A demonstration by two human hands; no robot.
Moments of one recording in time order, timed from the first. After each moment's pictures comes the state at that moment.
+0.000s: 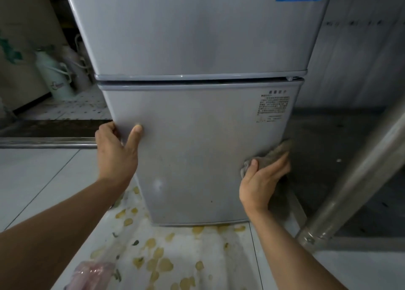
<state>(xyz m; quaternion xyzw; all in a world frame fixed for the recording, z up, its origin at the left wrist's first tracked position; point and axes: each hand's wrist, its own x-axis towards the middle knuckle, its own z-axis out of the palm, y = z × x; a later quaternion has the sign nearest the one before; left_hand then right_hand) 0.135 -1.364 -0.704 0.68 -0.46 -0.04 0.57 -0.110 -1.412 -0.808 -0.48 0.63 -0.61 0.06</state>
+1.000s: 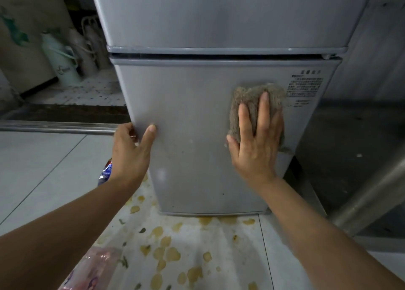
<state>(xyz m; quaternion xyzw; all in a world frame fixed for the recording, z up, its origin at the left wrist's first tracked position) 0.137 -1.356 -0.735 0.68 -0.43 -0.16 0.57 -0.085 -1.430 -0.765 -0.72 0.41 -0.49 -0.29</state>
